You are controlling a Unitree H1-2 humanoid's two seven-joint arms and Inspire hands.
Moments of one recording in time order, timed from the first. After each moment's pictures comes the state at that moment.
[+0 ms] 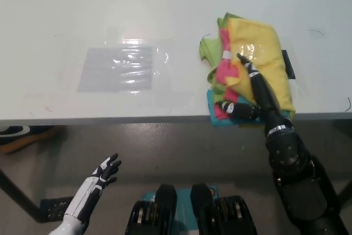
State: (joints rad) left_arm 0.01 0.21 -0.07 0.01 0.04 0.00 -0.15; right_arm -0.56 -0.04 0.07 0.47 -0.40 0.04 -0.11
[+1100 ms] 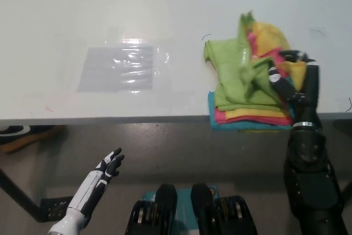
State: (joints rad) left_arm -0.02 0.21 -0.08 0.02 0.07 0.01 -0.15; right_arm -0.60 0.01 -0.22 0.59 -0.13 -0.23 -0.30
